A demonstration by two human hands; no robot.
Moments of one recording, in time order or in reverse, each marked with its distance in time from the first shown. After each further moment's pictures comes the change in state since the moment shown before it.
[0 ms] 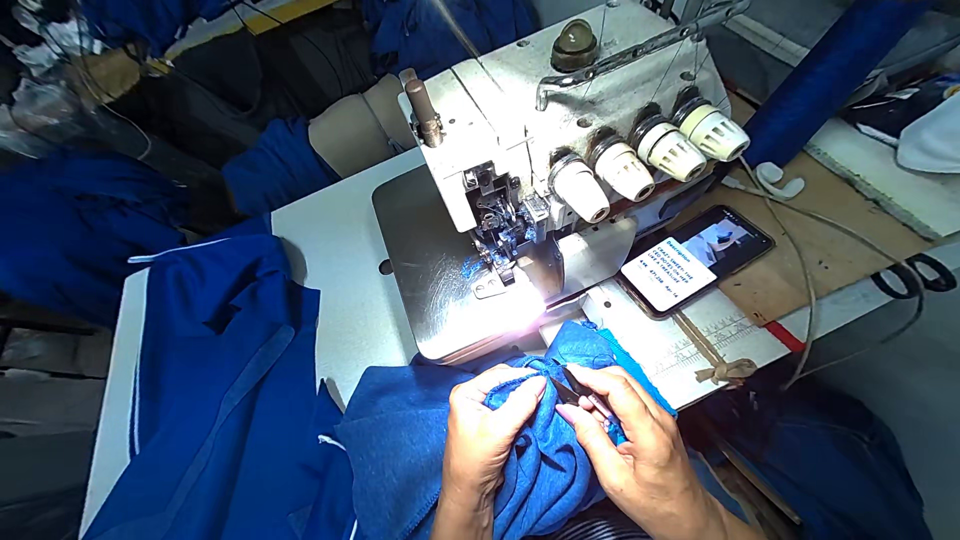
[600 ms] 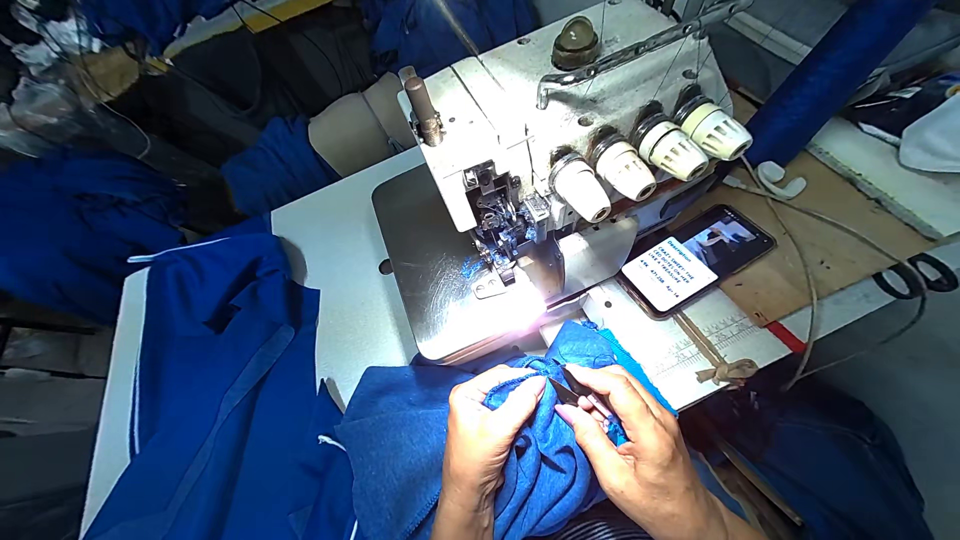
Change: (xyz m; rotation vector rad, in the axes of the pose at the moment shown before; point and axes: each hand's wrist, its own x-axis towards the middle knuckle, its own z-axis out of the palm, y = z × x) left_hand 0.000 0.000 0.000 -0.017 0.013 -0.011; right_hand 0.001 0.000 0.000 0.026 0.001 -0.006
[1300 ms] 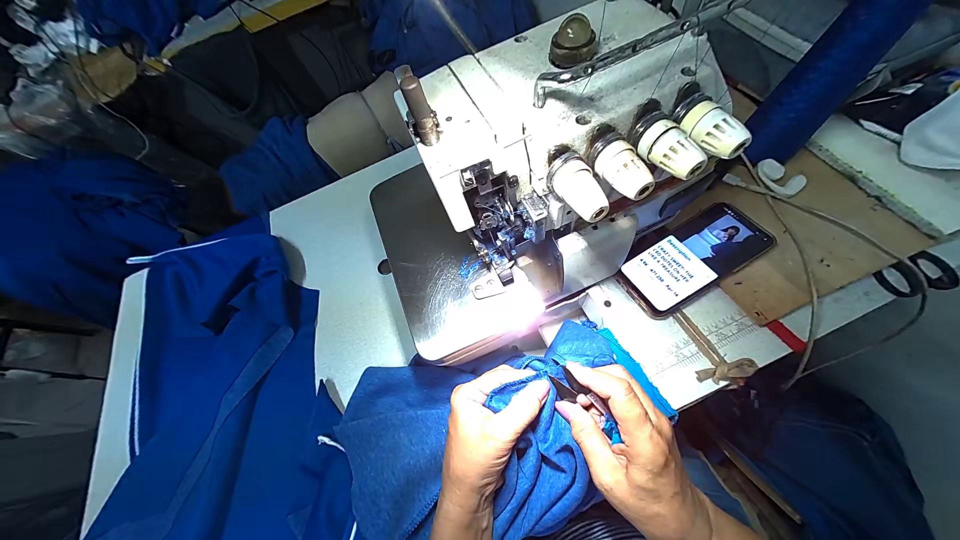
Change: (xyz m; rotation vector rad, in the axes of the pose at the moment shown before) left_hand 0.000 -0.001 -0.001 0.024 -0.041 0.005; right_hand -0.003 0.005 0.007 -0.060 0.050 -0.040
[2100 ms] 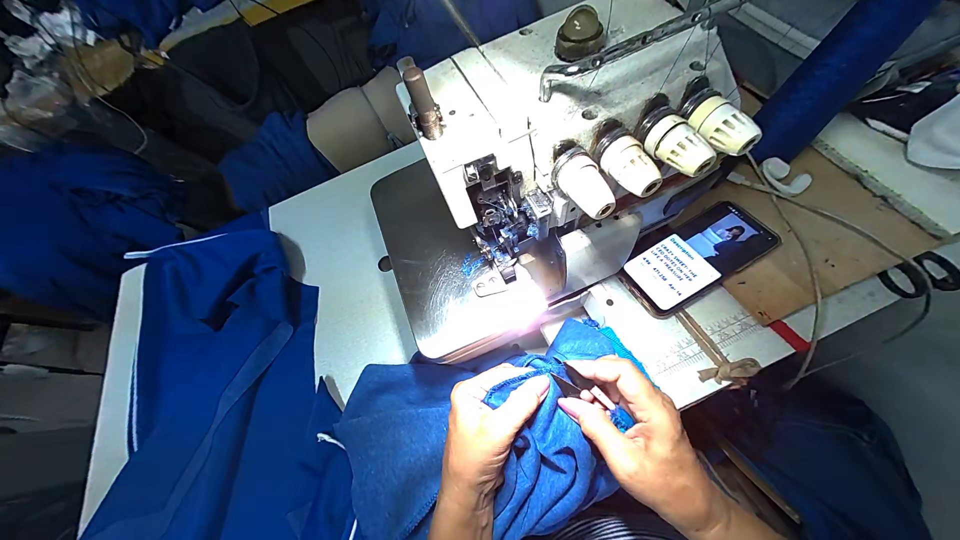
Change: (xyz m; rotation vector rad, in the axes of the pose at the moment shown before) left_hand 0.000 0.001 -0.001 -0.035 0.011 -0.026; right_hand 0.008 0.005 -0.008 0.250 -0.073 0.164
